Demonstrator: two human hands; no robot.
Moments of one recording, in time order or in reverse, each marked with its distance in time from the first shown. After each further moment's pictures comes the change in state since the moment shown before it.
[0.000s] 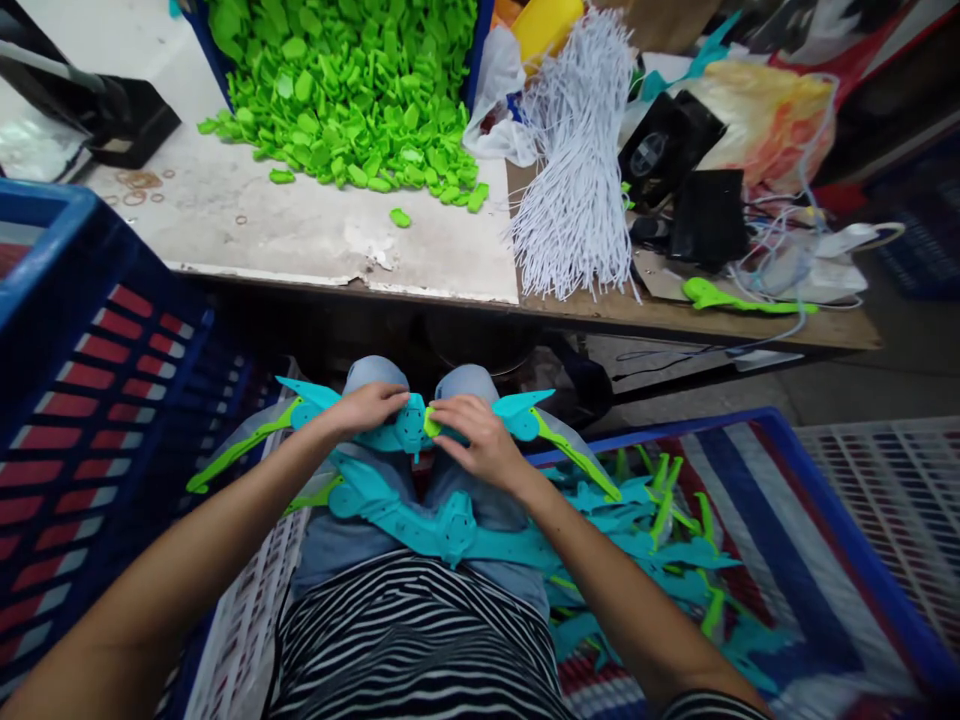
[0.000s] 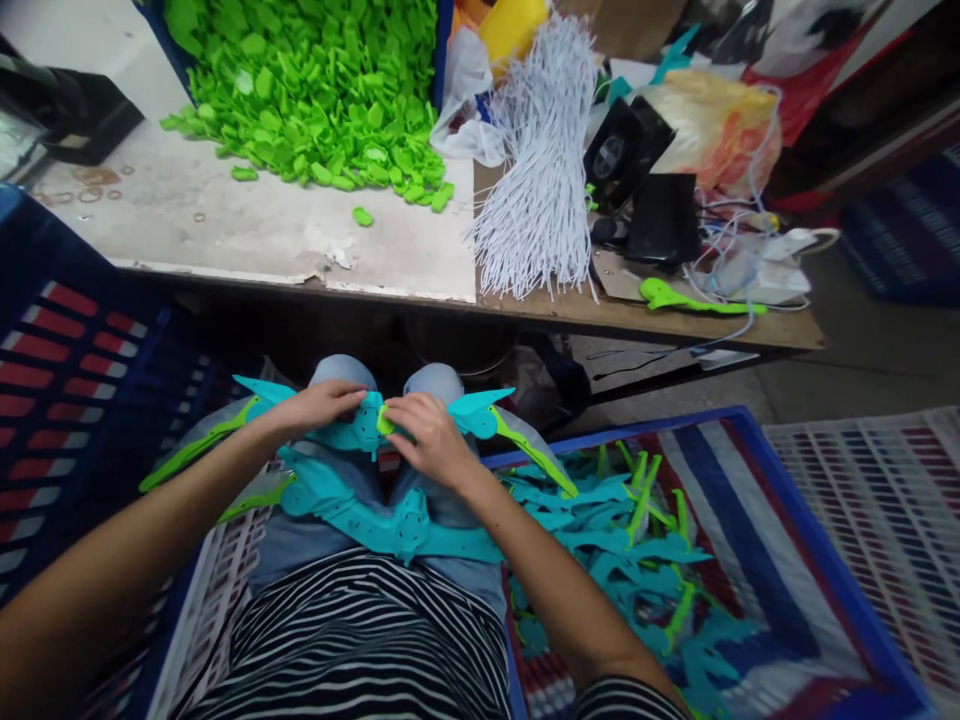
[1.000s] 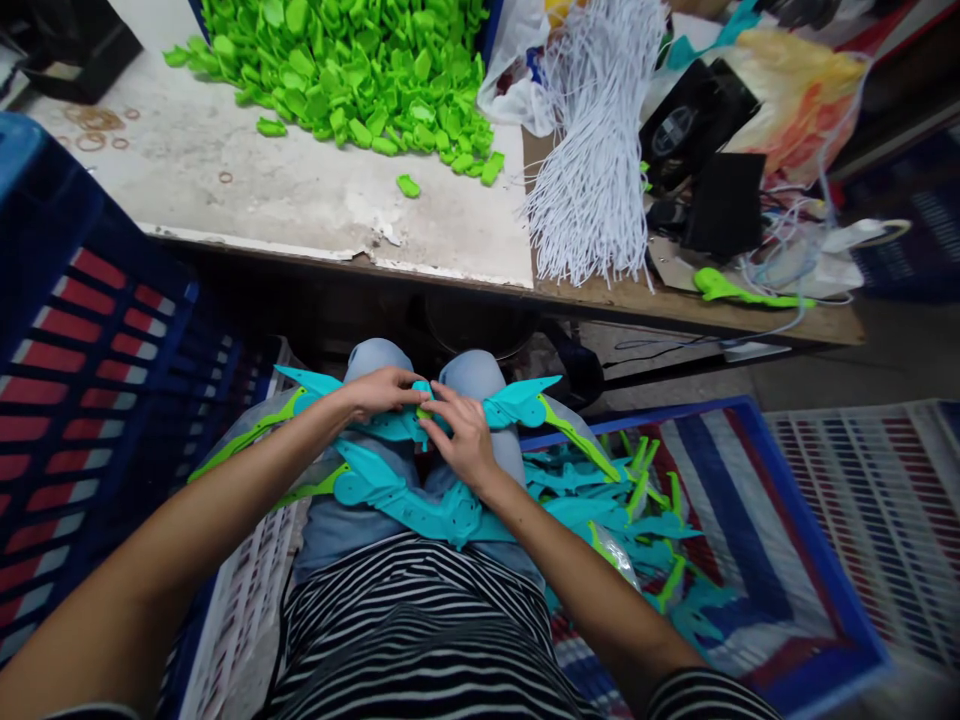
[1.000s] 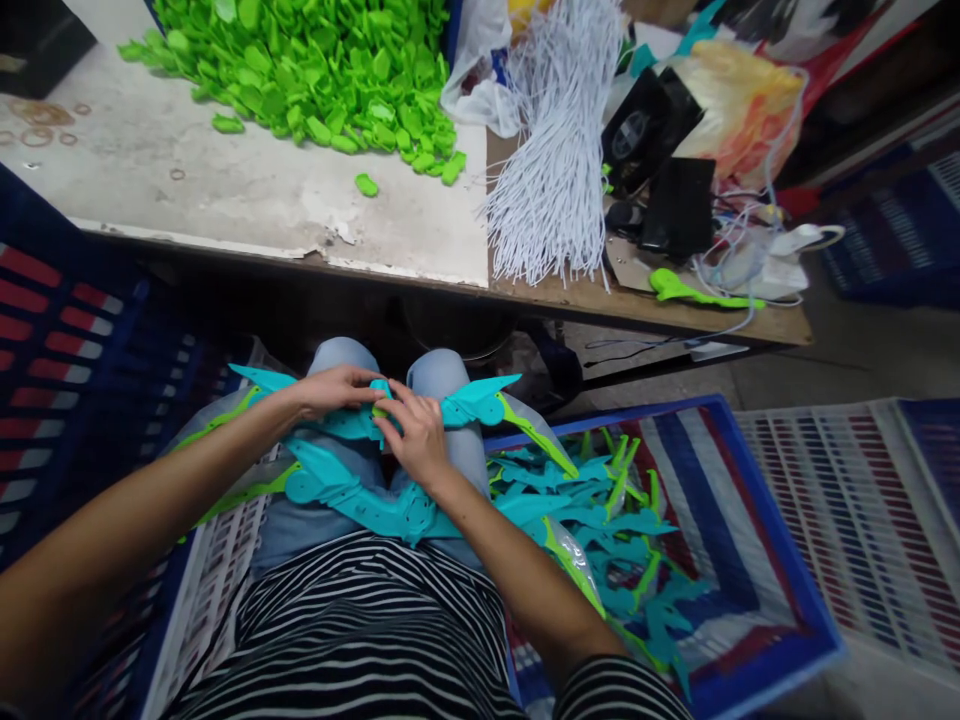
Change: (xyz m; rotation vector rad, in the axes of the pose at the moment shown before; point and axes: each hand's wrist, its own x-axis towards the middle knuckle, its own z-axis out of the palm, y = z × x) left_hand 0.020 -0.016 0.001 -0.089 -0.406 -0.051; right_hand -0.006 -0.012 0.052 -0.109 0.149 0.259
